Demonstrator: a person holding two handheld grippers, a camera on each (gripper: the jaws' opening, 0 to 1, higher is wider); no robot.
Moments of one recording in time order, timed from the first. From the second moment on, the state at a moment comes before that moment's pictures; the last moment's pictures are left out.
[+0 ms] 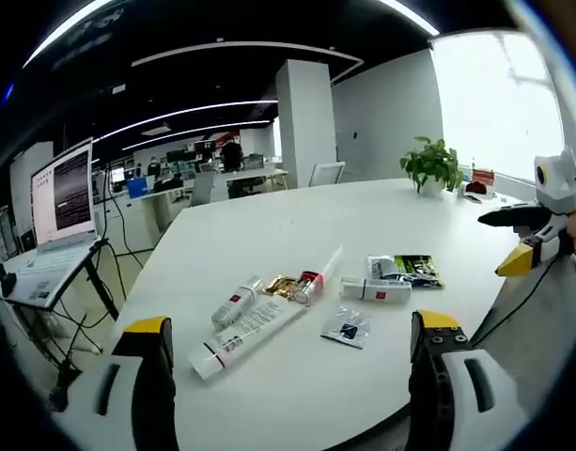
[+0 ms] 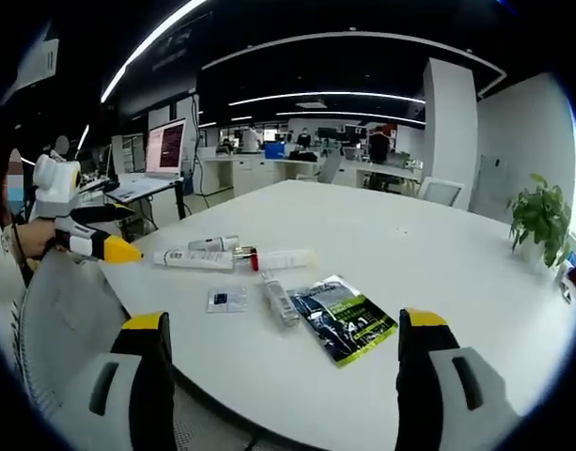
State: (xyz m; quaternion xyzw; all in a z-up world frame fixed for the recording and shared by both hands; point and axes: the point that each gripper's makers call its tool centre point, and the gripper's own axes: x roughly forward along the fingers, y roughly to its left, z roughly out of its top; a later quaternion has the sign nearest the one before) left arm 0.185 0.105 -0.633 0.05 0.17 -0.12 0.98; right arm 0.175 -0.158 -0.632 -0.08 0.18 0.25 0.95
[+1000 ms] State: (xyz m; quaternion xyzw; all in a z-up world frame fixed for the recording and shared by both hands) left arm 0.185 0.105 -0.627 0.06 0.16 -0.12 0.98; right arm 0.175 -0.157 -0.633 -0.07 0.18 0.25 0.95
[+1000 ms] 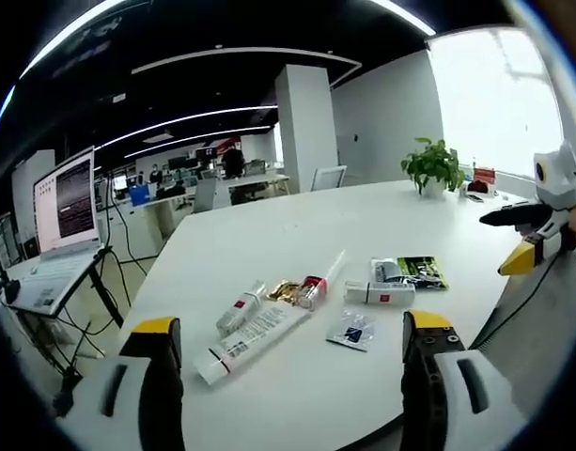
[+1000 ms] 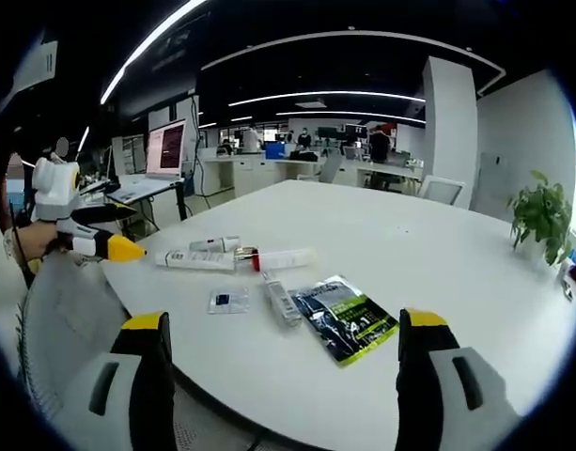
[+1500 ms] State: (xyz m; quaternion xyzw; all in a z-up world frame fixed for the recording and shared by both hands) left arm 0.181 0.099 -0.627 0.05 0.16 -0.12 0.98; right arm 0.173 -0.152 -0.644 -0.09 0.21 0.27 0.93
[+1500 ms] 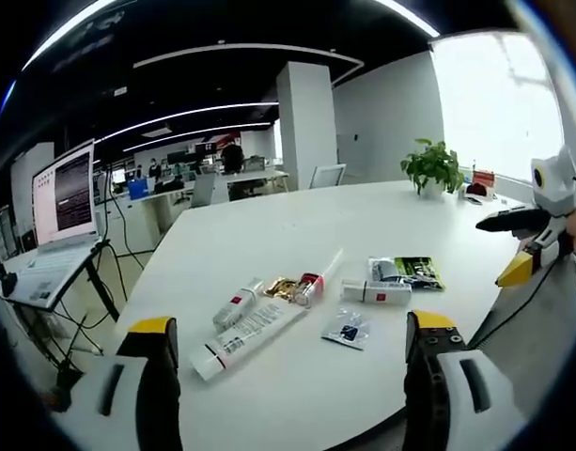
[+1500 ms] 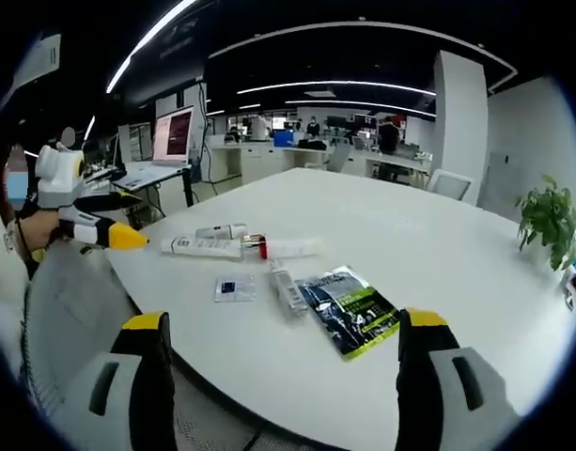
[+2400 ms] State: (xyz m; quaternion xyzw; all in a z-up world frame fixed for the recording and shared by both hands) left arm 0.183 0.102 -0.628 -0.01 0.17 -0.15 0.97; right arm 0.238 -0.115 -0.620 -0.26 0.21 0.40 0.85
